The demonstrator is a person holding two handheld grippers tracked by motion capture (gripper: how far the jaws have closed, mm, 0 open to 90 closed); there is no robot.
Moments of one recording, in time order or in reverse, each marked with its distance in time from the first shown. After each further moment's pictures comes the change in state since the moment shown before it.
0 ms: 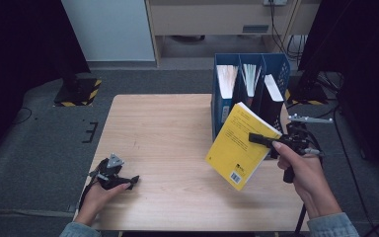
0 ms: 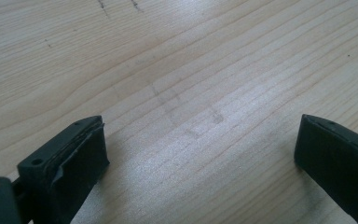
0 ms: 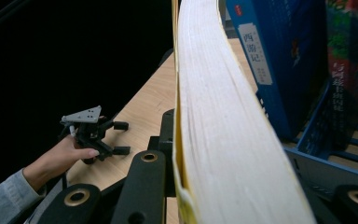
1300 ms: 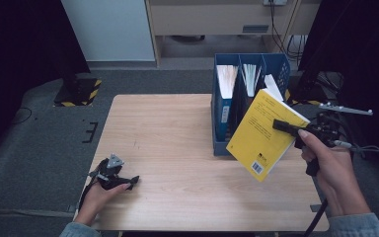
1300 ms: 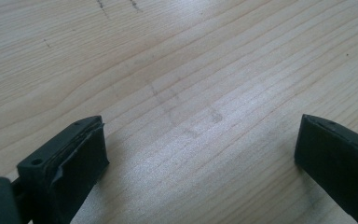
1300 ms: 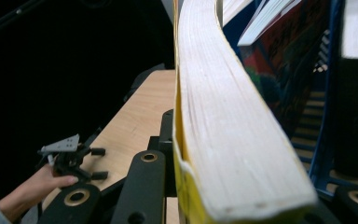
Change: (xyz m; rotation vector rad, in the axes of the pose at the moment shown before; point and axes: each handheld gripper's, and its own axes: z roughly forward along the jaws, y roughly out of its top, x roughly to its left) left arm -0.001 0.000 0.000 0.000 -0.002 -0.003; right arm 0.002 0.032 -0.054 -0.092 -0.136 0.001
